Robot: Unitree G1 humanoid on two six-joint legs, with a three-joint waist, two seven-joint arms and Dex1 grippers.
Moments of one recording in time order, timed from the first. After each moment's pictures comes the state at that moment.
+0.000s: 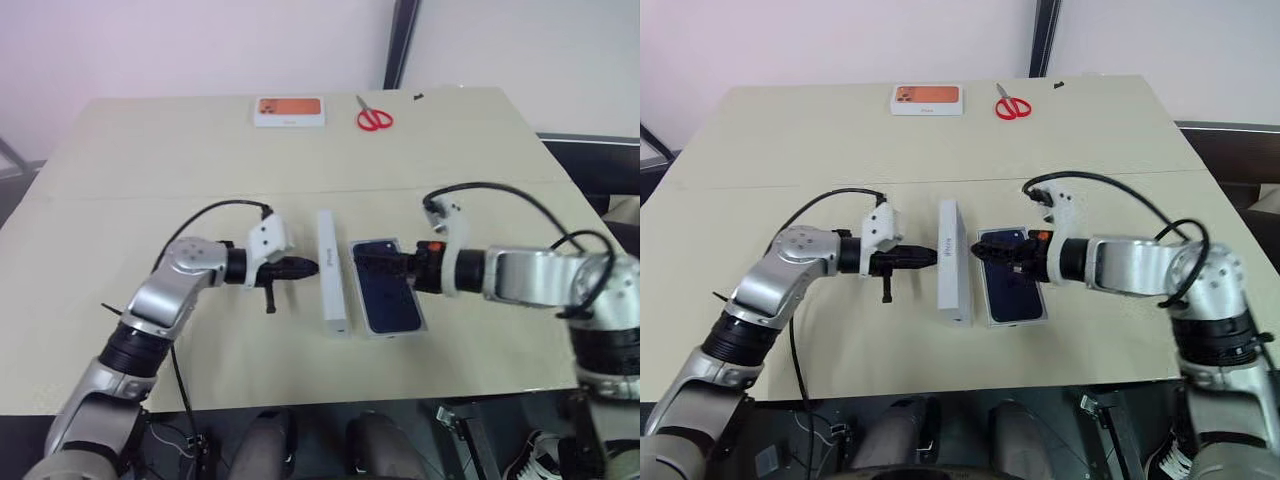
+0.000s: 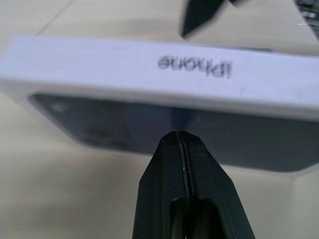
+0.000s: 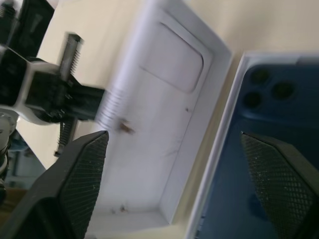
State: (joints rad) left arm -0.57 0.53 -0.29 -0.02 -0.25 0.38 -1.09; right arm -0.59 -0.81 -0.03 -0.18 1.93 1.25 -0.42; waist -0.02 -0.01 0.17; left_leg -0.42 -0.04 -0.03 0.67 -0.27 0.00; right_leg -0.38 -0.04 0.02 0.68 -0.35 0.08
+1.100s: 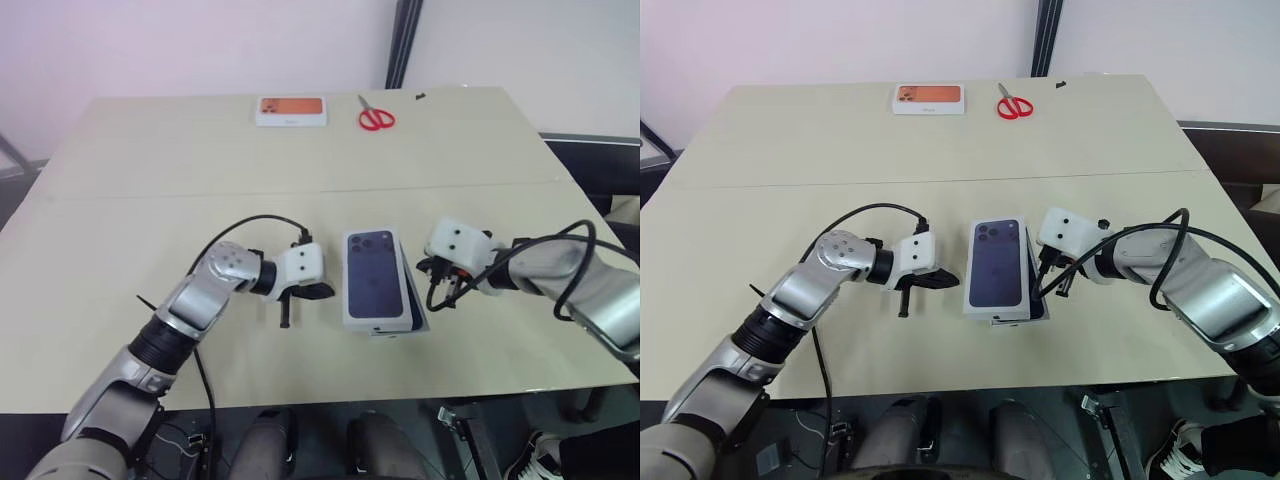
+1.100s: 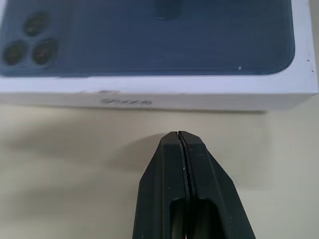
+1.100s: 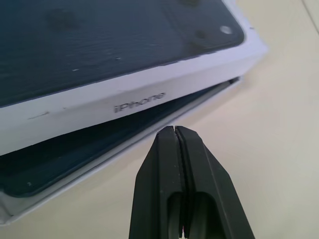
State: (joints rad) left arm -0.60 0.49 -0.44 0.00 -0.06 0.37 -1.11; right arm -0.50 -1.14 0.34 -0.43 0.39 0.78 0.70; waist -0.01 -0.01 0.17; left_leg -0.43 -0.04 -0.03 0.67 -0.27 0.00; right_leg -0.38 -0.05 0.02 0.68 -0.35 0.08
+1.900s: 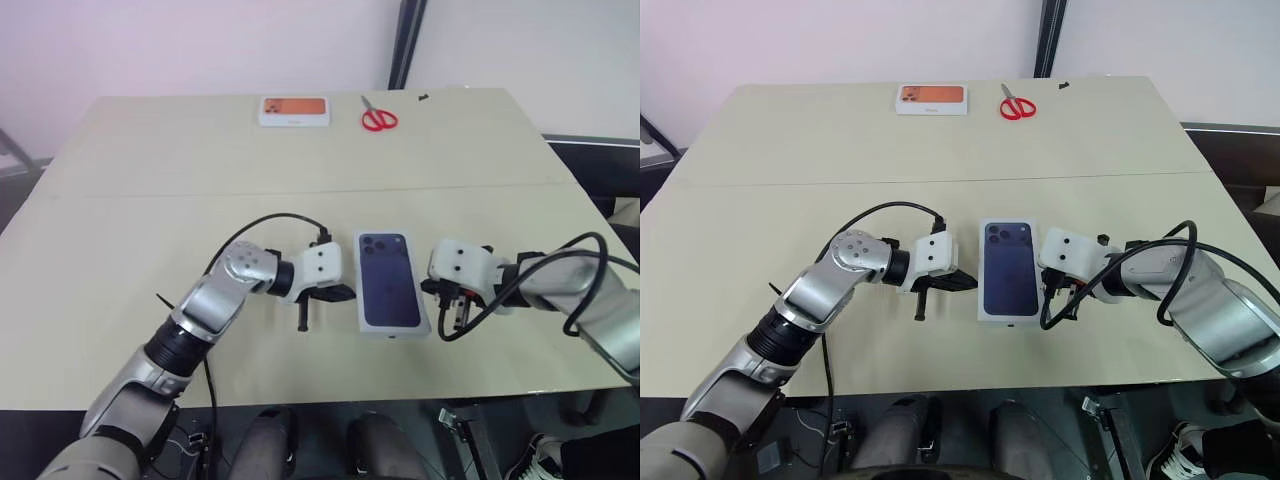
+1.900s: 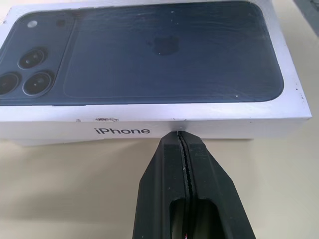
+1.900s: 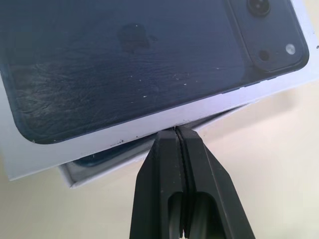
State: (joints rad) left arm -0.61 0.42 -0.44 -0.08 -0.08 0.43 -1.11; right arm -0.36 -1.14 0.22 -0.55 0.30 0.83 0.87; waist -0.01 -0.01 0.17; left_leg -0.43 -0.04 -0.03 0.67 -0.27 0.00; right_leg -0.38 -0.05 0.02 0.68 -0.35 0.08
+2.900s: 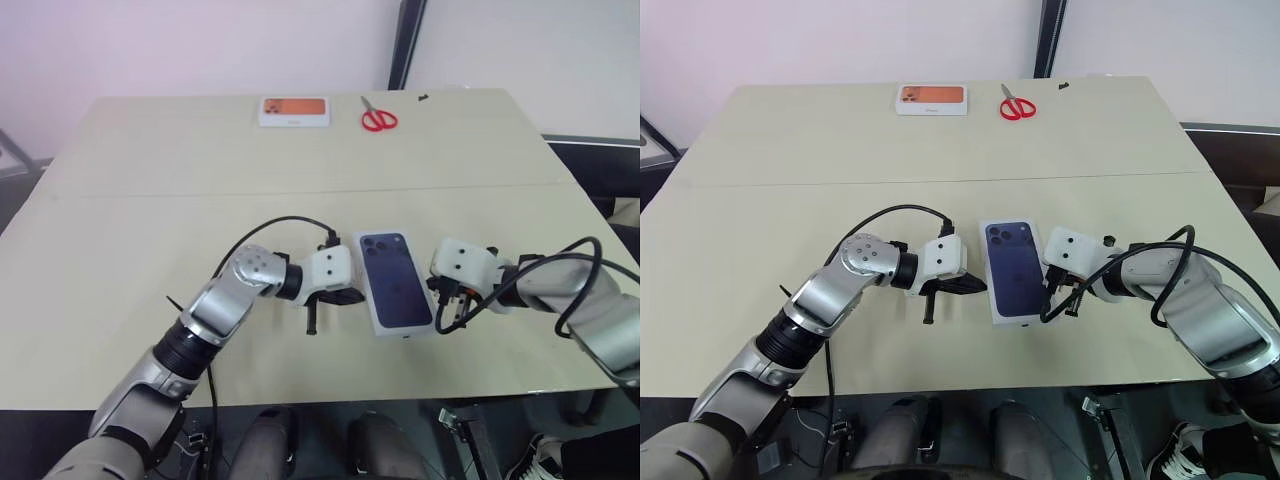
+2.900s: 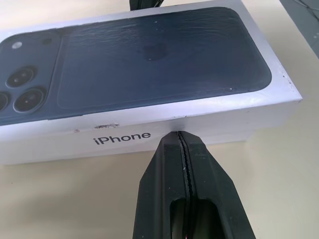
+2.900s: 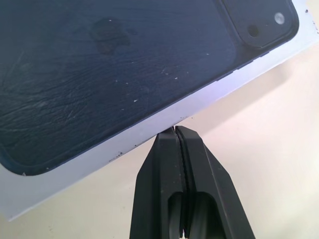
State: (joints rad) left arm -0.61 0.39 -0.46 -0.08 -0.07 0.45 -1.08; right arm -0.35 -1.08 0.20 -0.51 0.21 0.84 0.87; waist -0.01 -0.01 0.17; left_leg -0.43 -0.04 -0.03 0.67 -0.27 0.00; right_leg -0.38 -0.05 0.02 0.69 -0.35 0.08
